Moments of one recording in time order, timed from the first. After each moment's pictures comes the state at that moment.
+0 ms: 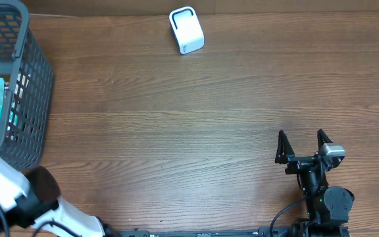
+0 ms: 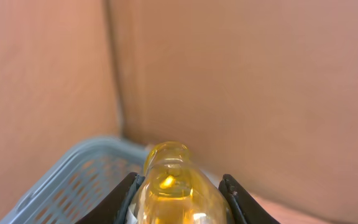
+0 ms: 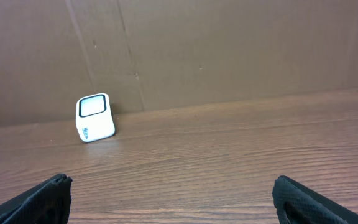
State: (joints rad) left arm 0.54 1.87 2.65 -1.02 0.22 -0.05; right arm -0.07 0.01 0.02 -0.02 -0.14 0.15
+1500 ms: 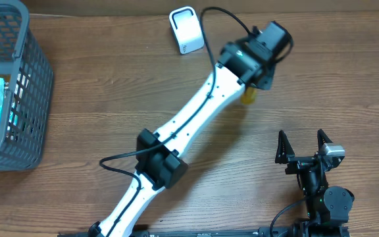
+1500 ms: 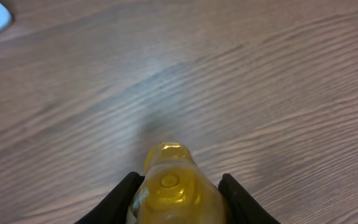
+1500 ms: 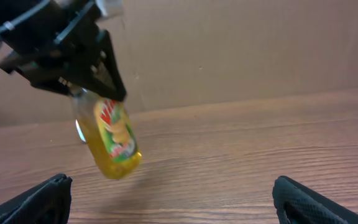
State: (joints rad) left arm -0.79 2.45 2.66 -1.26 -0.11 -0.50; right arm -0.07 0.01 0.02 -0.02 -0.14 0.15
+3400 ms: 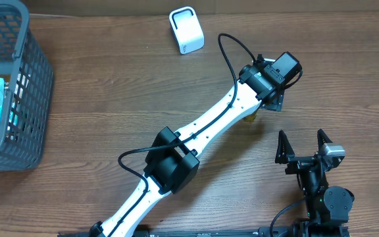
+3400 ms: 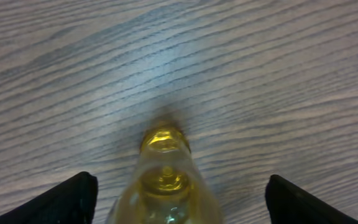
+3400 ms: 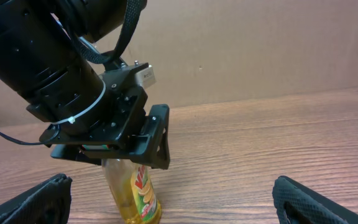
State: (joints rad) left arm -0.87 2.49 2.45 -1.13 -0.16 -0.63; right arm -0.07 0.01 0.02 -0.02 -0.14 0.15
